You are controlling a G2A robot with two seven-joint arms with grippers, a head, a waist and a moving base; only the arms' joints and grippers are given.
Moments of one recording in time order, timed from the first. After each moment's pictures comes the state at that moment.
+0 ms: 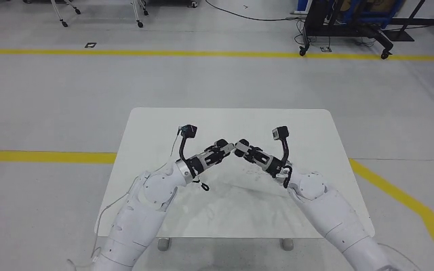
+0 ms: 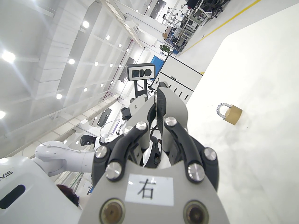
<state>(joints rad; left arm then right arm) 1.22 -1.34 -1.12 -1.50 0.25 -0.30 -0.57 -1.17 -1.13 1.00 -1.28 0.33 -0.63 0.54</state>
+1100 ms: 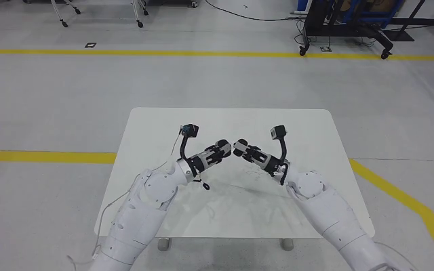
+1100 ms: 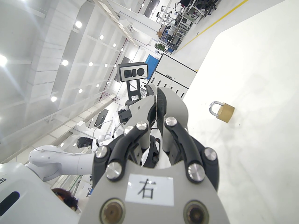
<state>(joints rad) 1.20 -1.32 -1.10 -1.50 0.29 -0.28 -0.54 -1.17 -1.16 1.02 -1.25 0.30 -0.60 0.56</state>
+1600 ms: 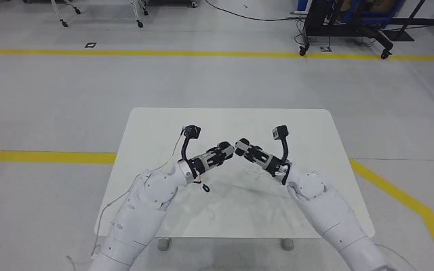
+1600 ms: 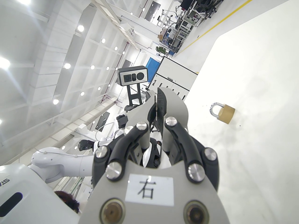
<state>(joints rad) 1.20 -1.32 -1.09 -1.50 0.26 -0.31 -0.58 -1.19 -1.16 1.04 -1.26 0.30 -0.60 0.56</state>
